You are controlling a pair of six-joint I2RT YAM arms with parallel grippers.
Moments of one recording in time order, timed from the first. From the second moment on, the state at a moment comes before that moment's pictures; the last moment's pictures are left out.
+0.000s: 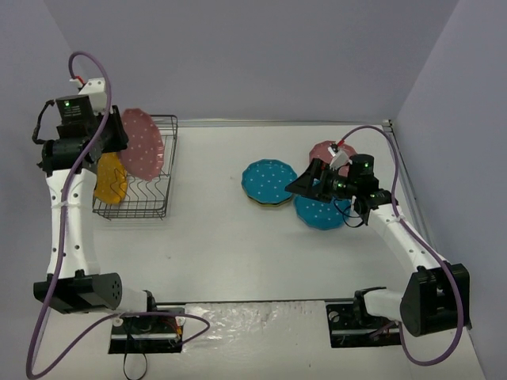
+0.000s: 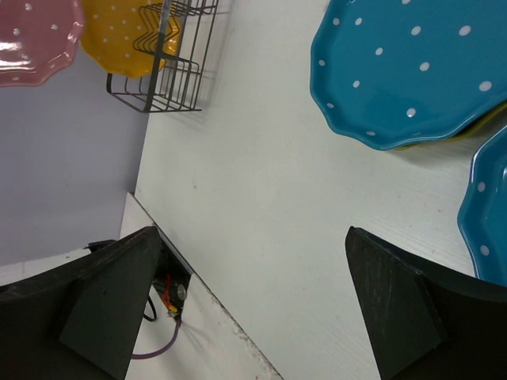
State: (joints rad) left arm 0.11 1.40 1.80 -0.93 0.09 -0.05; right arm 0.17 1.23 0.83 -0.13 -0.73 0.60
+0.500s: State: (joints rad) left arm 0.21 1.46 1.80 -0.97 -0.07 0.25; right arm 0.30 1.23 0.83 -0.19 -0.70 0.54
